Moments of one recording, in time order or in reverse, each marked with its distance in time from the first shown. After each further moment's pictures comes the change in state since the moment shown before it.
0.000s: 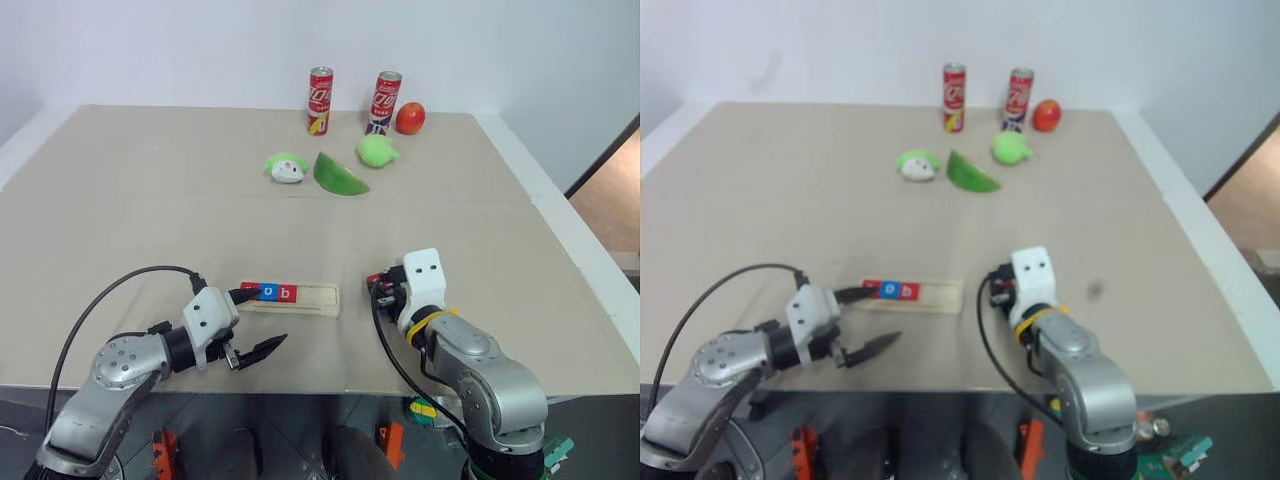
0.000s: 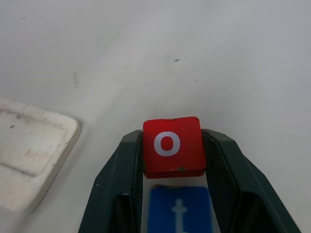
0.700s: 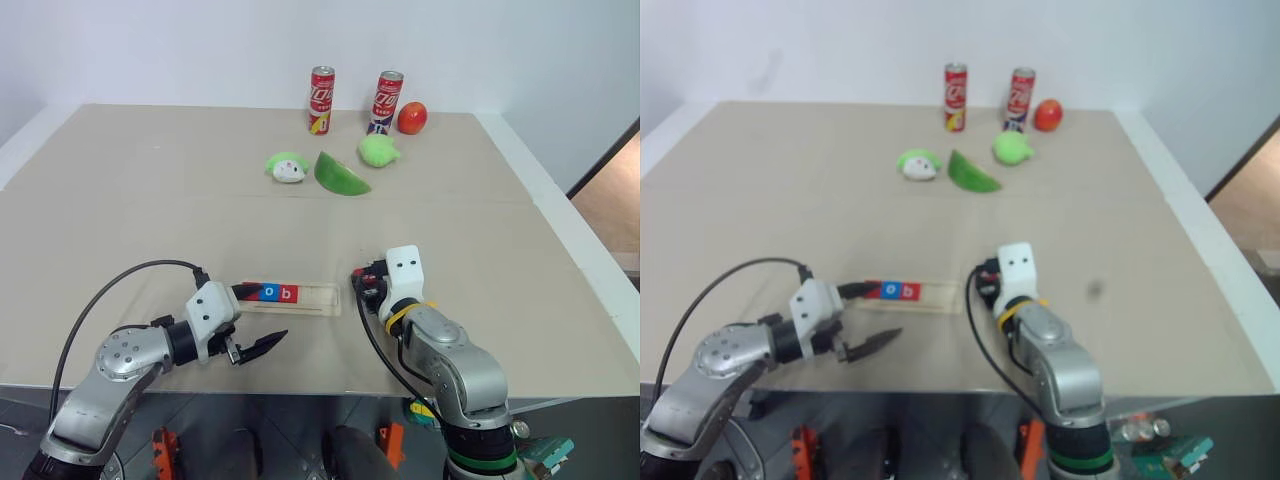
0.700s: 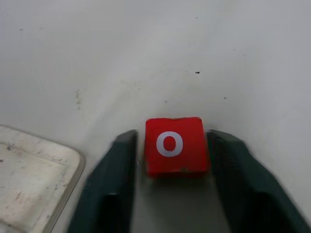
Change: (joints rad) left arm -0.022 0.003 -0.007 0.011 0.007 0.020 -0.010; right arm -0.039 0.067 0.056 0.217 -0.014 -0.197 -0.008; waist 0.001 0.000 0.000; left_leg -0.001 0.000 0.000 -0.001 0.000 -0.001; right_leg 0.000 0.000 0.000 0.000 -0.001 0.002
